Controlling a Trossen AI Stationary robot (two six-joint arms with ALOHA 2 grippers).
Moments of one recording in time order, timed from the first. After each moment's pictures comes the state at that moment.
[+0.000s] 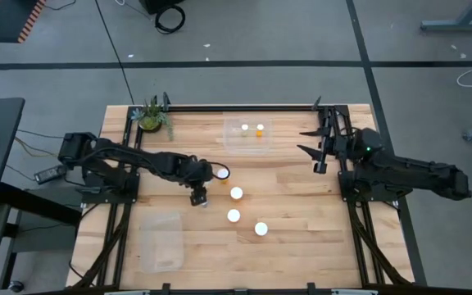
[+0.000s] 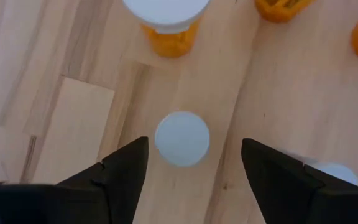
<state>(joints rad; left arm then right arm) -0.04 1.52 0.86 -0.51 -0.11 -0.28 -0.38 0.45 0.23 0.47 -0.23 -0.33</state>
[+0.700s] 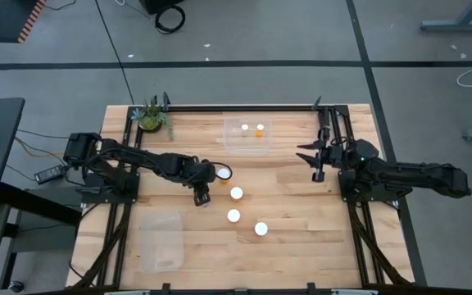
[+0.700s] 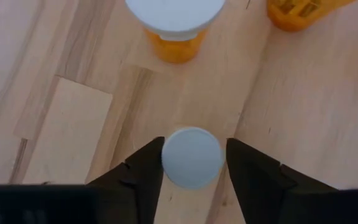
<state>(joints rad) -0.04 1.57 0.88 -0.48 -0.12 -0.33 -0.33 0.44 0.01 0.66 -0.20 -0.23</state>
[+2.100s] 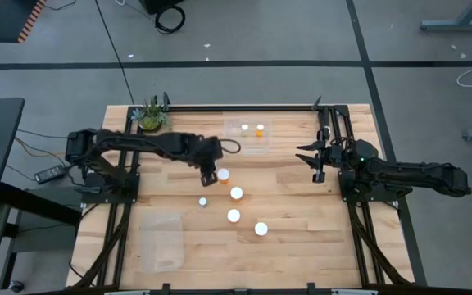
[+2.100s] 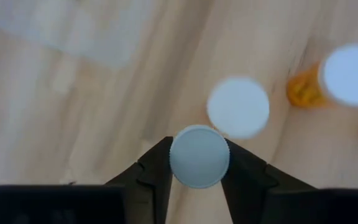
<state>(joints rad) 0.12 1.57 1.13 -0.67 -0.14 -0.16 -0.32 0.44 0.01 0.65 -0.20 -0.18</state>
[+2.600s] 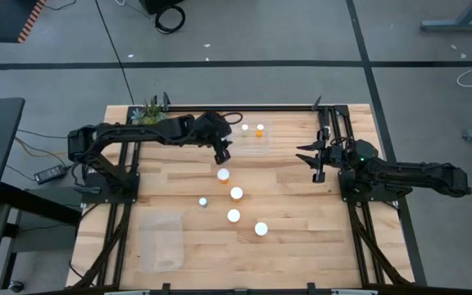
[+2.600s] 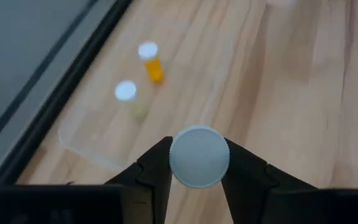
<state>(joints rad) 0.27 1.58 1.19 -0.36 -0.14 -0.01 -0.32 0.44 0.01 0.65 -0.20 -0.18</state>
